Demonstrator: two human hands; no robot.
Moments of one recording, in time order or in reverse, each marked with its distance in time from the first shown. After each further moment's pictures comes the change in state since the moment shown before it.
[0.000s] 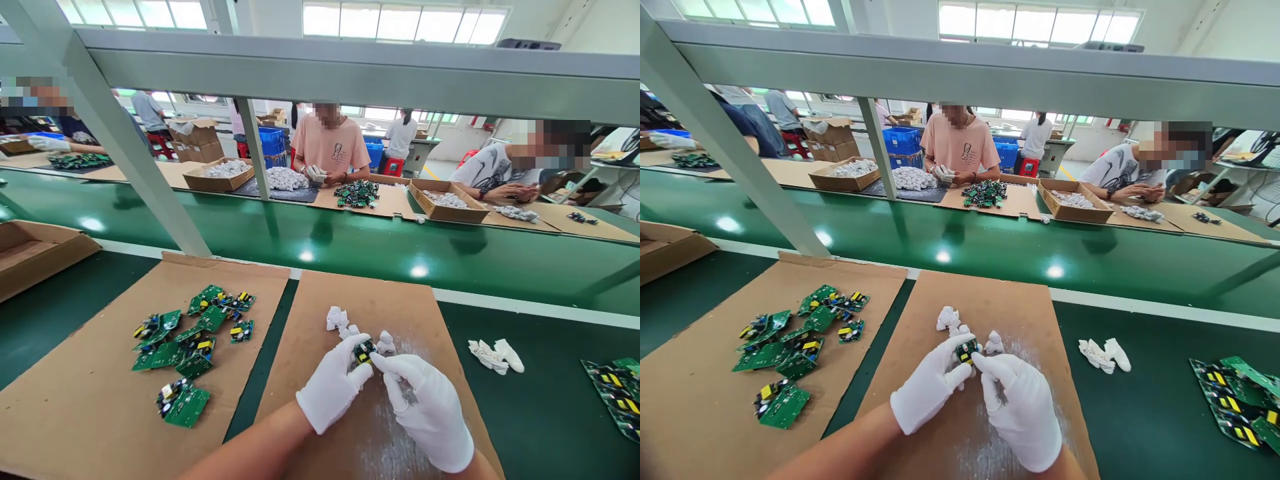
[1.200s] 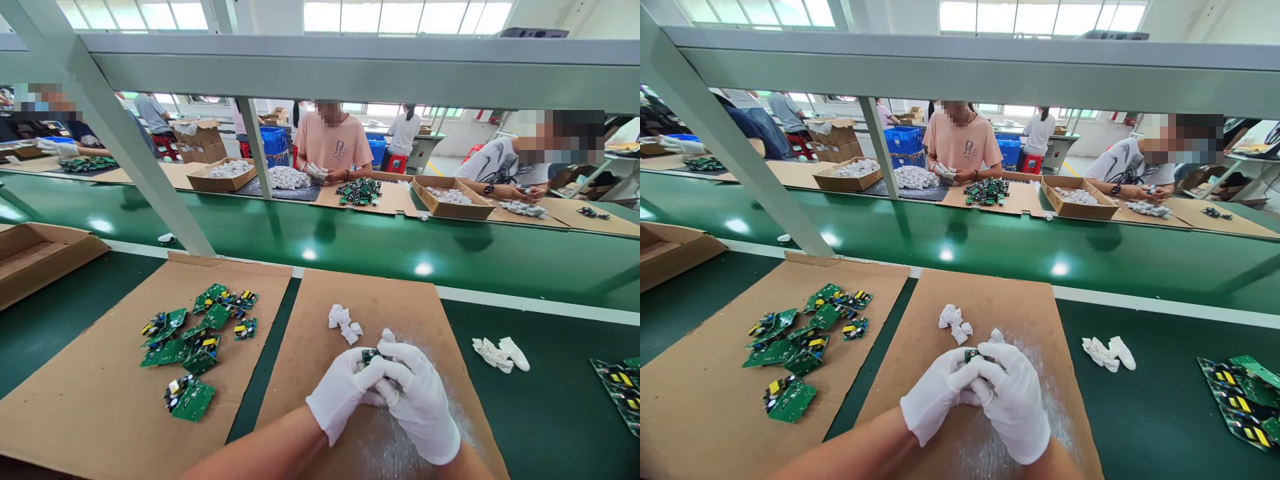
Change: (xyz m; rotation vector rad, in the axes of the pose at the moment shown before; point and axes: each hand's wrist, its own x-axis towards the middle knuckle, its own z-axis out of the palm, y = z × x) left_hand -0.006 0.013 0.022 -0.449 -0.125 -0.264; right_hand 0.005 -0.001 0.012 -0.031 0.141 -0.125
